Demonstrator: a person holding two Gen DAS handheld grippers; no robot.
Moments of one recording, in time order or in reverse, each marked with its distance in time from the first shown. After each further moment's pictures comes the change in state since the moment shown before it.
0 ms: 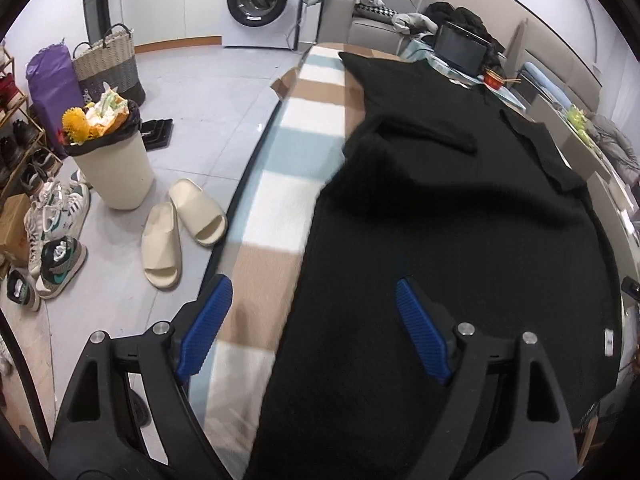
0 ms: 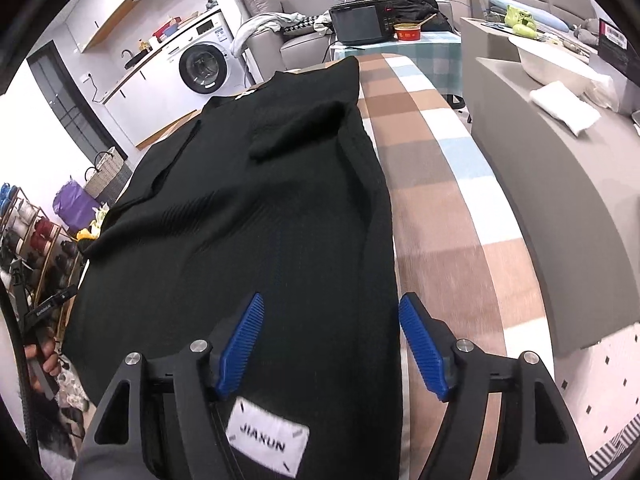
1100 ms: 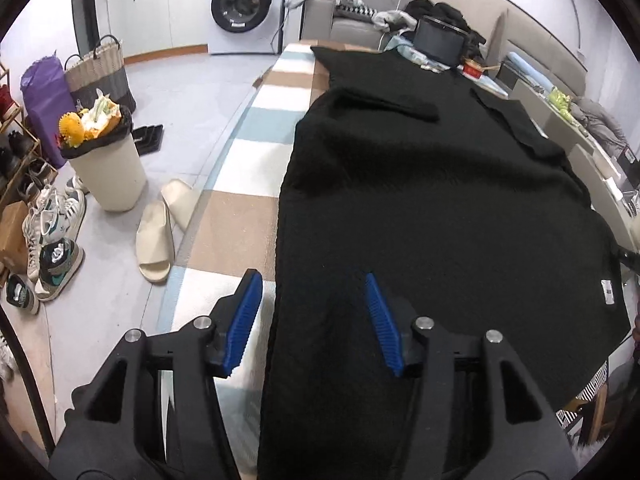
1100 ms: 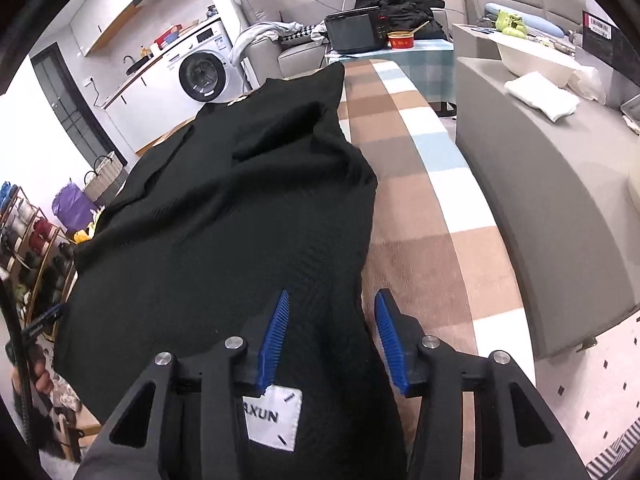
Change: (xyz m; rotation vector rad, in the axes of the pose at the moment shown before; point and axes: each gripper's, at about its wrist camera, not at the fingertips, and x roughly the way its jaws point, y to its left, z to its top) left arm -0.027 -0.031 -0.049 0.056 -0.014 -0.007; right arm -0.002 -0.026 -0.012 -0.008 -0.034 -0.013
